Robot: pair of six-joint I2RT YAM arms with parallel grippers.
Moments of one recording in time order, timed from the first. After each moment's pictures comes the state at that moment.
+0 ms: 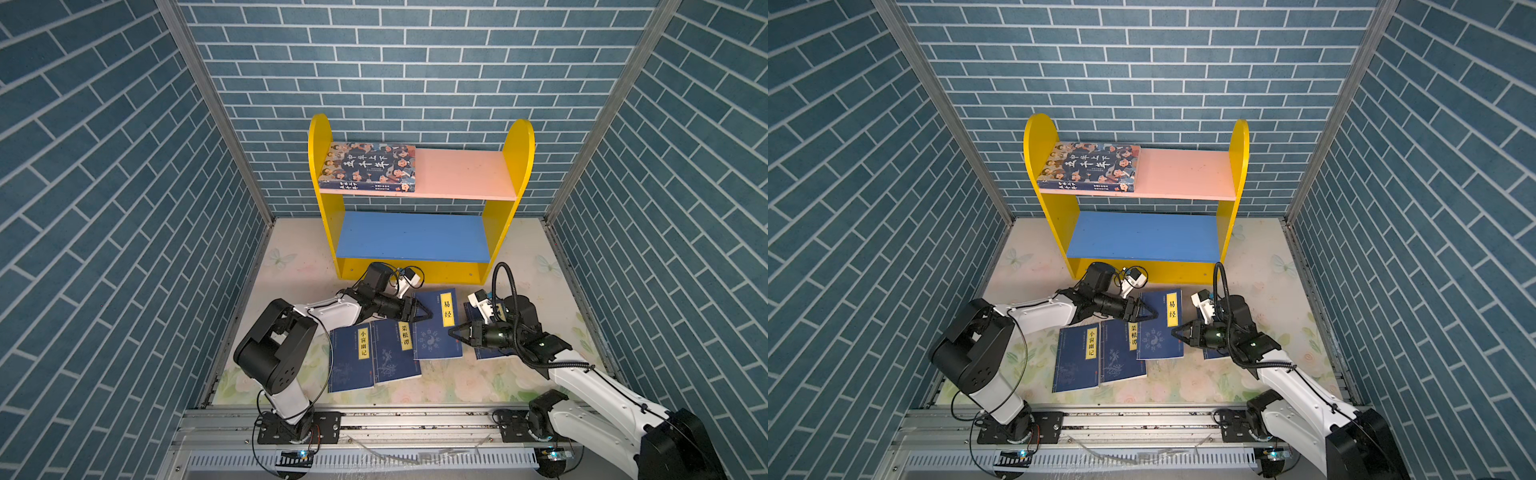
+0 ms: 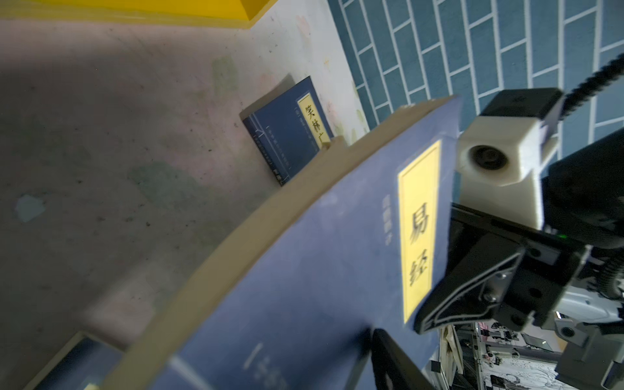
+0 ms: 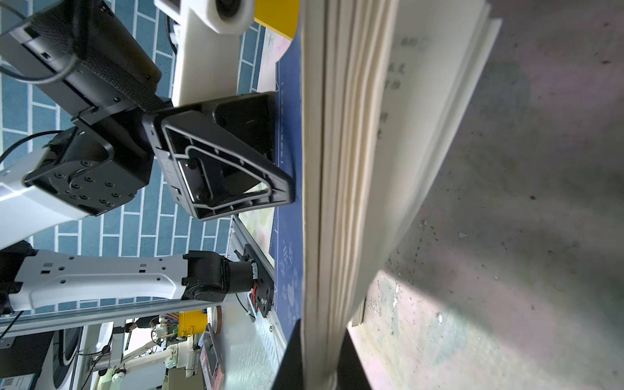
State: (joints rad) left arm -0.59 1.68 0.88 0.08 0.87 -0.52; right arm 0.49 0.95 0.40 -0.07 -0.76 0.73
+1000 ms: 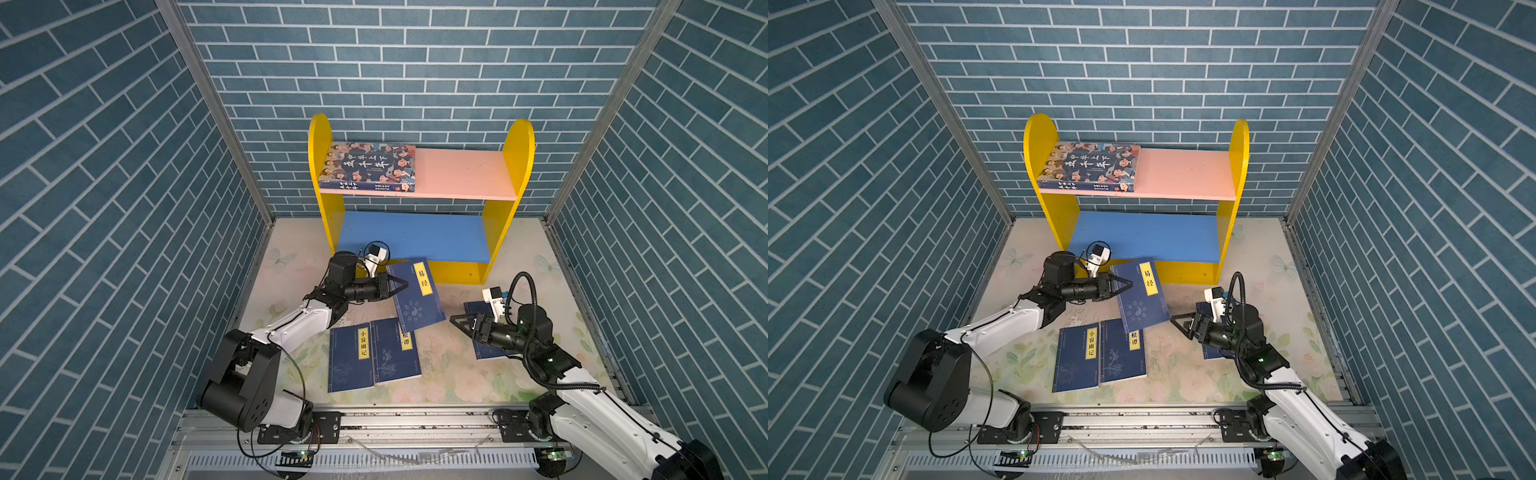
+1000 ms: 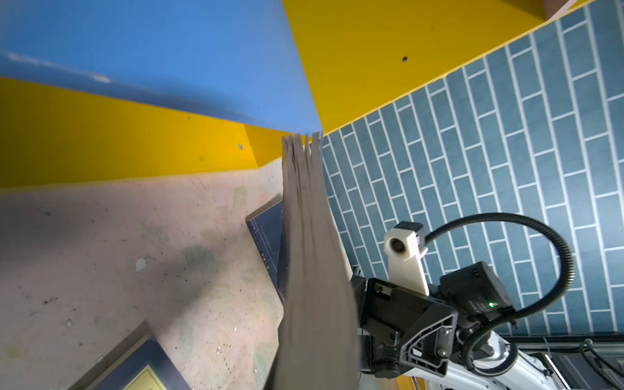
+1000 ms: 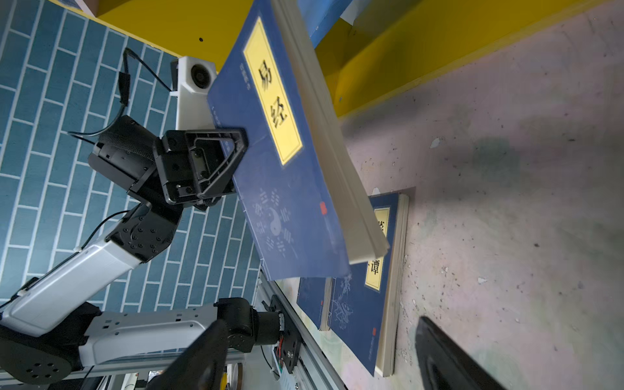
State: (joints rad) left arm -0.40 1.42 0.79 0.26 0.83 -0.80; right arm 0.48 0.78 0.29 0.16 -0.66 0.98
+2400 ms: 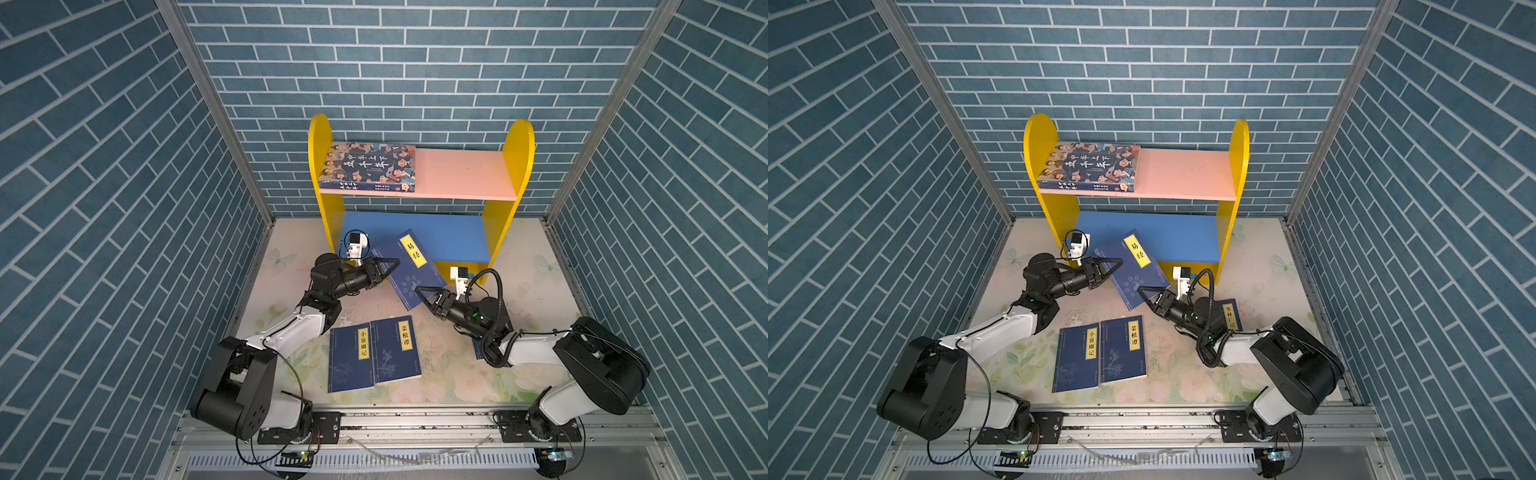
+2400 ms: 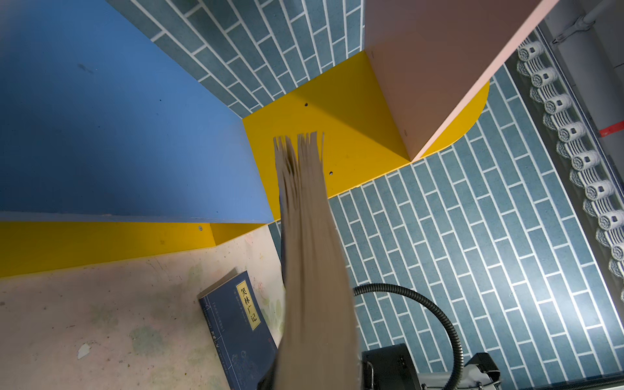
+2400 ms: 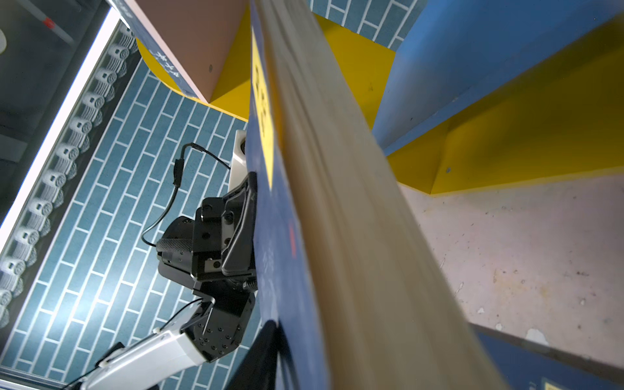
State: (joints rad) left arm -0.35 1.39 0.70 0.67 0.74 -1.11; right arm 0.77 1.54 0.44 1.22 -0.35 1.24
